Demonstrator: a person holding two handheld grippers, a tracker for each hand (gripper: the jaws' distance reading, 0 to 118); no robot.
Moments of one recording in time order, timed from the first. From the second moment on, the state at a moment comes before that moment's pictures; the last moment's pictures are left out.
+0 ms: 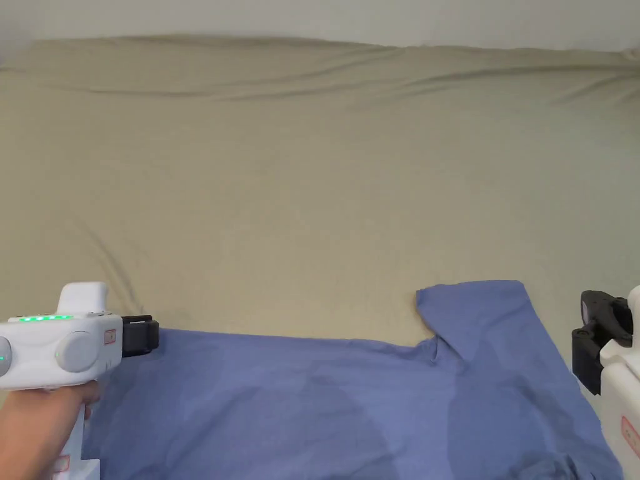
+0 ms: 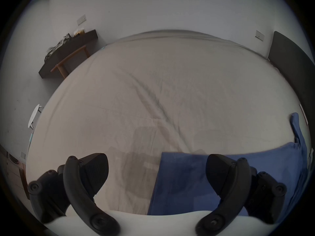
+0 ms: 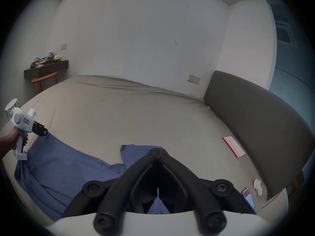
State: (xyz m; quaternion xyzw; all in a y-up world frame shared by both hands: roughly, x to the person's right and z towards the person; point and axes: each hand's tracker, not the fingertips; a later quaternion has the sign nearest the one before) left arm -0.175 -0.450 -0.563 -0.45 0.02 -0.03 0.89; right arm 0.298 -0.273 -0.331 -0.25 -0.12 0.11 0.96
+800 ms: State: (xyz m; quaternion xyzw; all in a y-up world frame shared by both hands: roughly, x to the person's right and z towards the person) left arm -0.129 -0.336 -0.462 -0.32 -0.05 -0.09 0.94; right arm 0.350 -0.284 -0.372 -0.34 -0.10 0.07 0.93
